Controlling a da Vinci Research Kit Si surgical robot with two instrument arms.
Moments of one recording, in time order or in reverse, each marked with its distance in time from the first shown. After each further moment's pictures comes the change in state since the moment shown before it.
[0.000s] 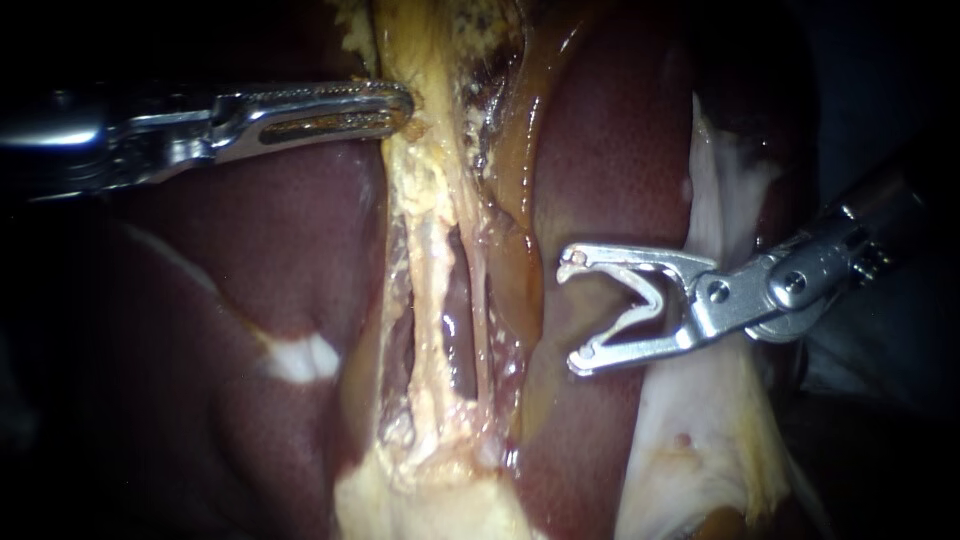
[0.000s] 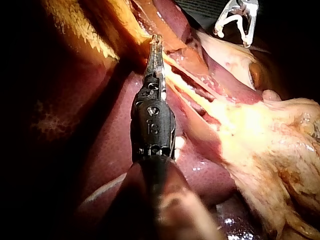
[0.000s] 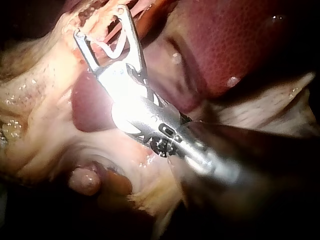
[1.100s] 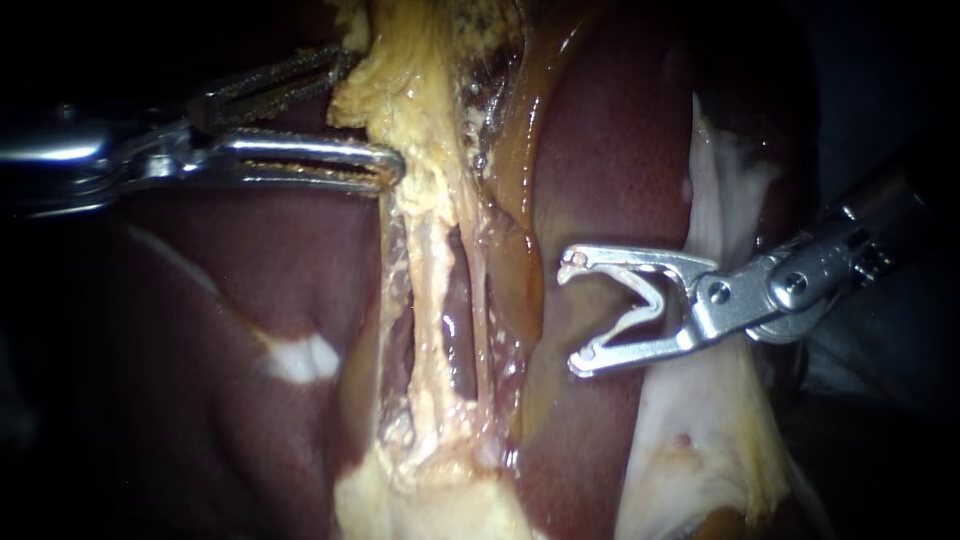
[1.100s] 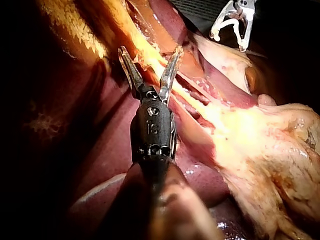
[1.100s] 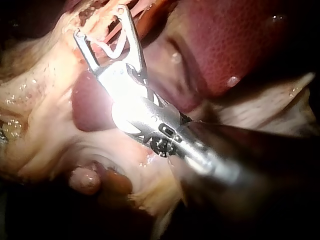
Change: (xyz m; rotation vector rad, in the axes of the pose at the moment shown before) right arm 0.000 0.000 0.000 0.000 0.000 0.000; left arm 0.000 -0.001 0.001 -0.125 0.004 -0.030
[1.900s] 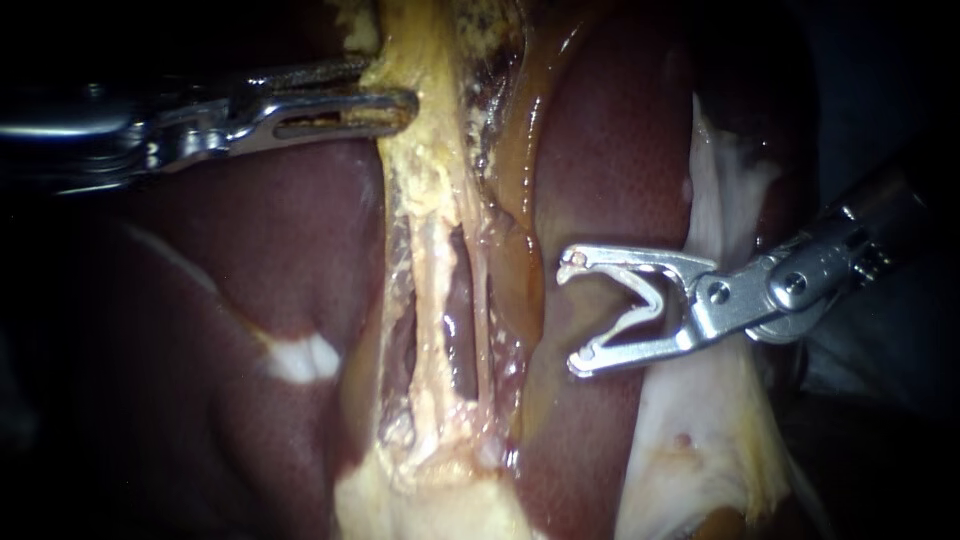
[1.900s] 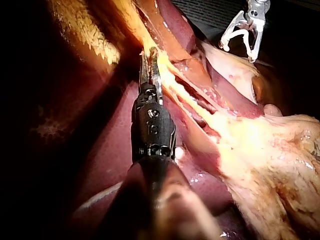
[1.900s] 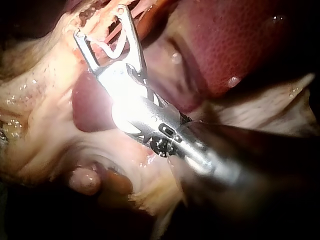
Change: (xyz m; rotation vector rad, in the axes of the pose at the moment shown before) right arm 0.000 0.000 0.000 0.000 0.000 0.000; left arm 0.000 0.001 0.001 0.002 0.067 -0.003
